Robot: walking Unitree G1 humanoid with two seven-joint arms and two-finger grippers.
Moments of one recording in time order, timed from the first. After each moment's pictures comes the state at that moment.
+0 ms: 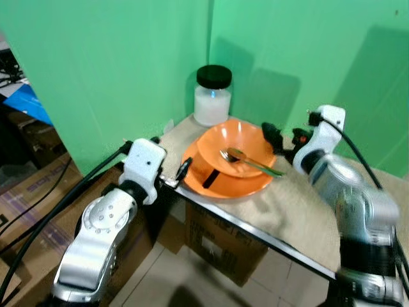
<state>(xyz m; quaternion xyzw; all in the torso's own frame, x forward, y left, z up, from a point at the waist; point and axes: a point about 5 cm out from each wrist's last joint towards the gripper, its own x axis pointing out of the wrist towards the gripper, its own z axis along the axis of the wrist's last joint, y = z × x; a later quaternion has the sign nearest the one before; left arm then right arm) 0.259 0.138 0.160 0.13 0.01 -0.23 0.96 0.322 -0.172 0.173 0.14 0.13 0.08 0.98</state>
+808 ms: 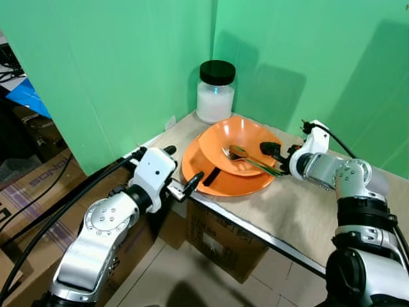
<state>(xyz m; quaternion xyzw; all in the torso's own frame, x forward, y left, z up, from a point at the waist) 0.254 0.130 0.151 0.15 0.03 -0.32 0.94 0.350 -0.182 0.133 0.30 0.33 0.03 0.90</state>
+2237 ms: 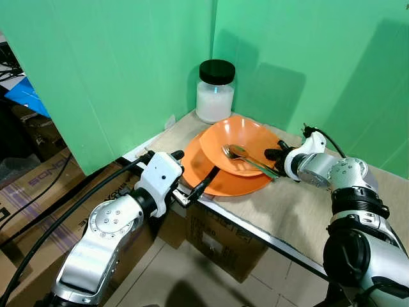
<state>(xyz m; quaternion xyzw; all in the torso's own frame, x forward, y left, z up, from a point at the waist) 0.251 0.123 0.148 0.15 0.03 -0.35 0.93 0.361 -0.181 0.119 0.39 0.35 -0.01 0.85</state>
